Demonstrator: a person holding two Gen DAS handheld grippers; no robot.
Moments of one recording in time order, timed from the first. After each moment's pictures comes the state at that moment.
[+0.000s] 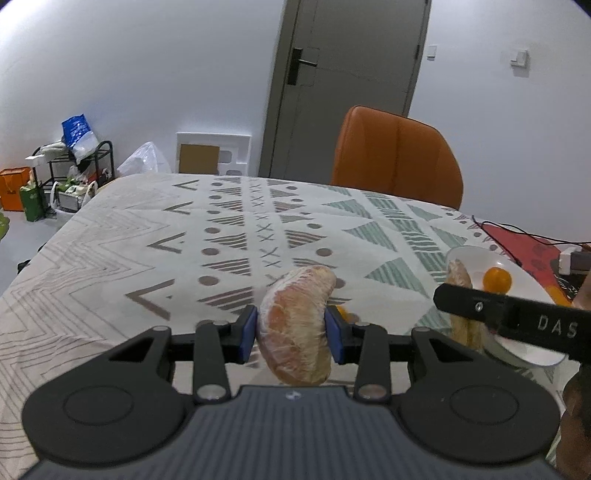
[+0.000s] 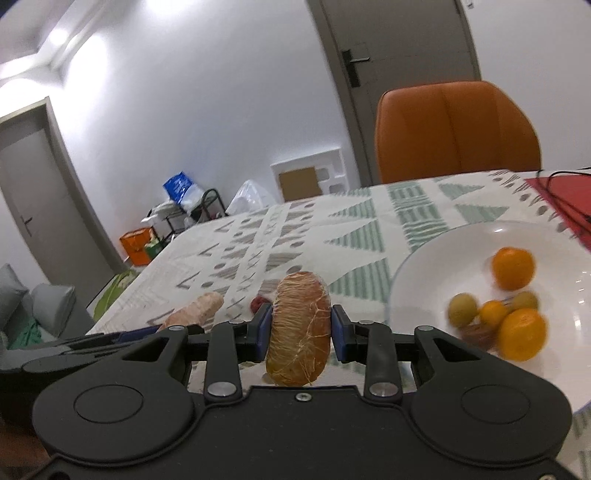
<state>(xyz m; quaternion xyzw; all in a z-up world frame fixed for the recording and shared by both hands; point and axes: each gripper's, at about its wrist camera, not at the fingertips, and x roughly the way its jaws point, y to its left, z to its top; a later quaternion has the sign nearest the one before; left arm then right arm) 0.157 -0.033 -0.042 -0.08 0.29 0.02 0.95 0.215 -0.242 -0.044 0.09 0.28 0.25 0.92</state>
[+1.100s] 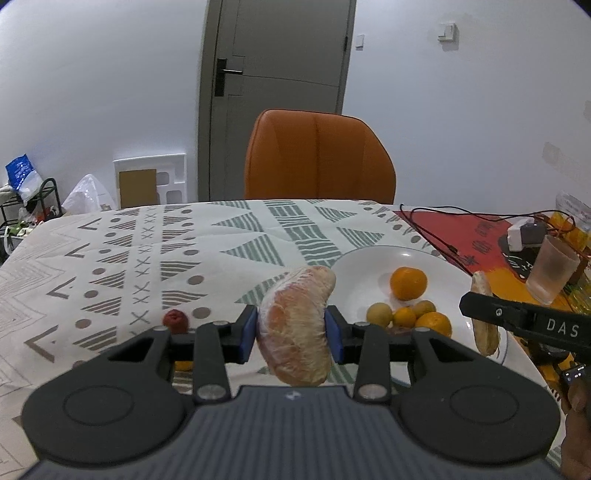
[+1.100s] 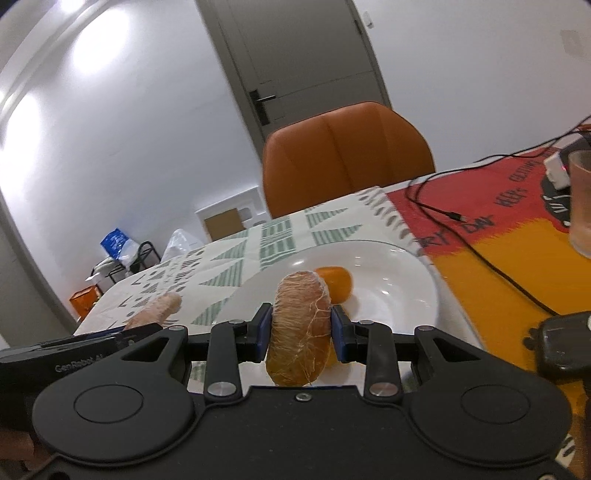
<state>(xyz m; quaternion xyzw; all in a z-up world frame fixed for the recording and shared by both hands) 0.187 -0.138 -0.028 -0.03 0.28 -0.05 0.96 0.209 -0.369 -0.054 0.15 0.25 0.13 0.95</state>
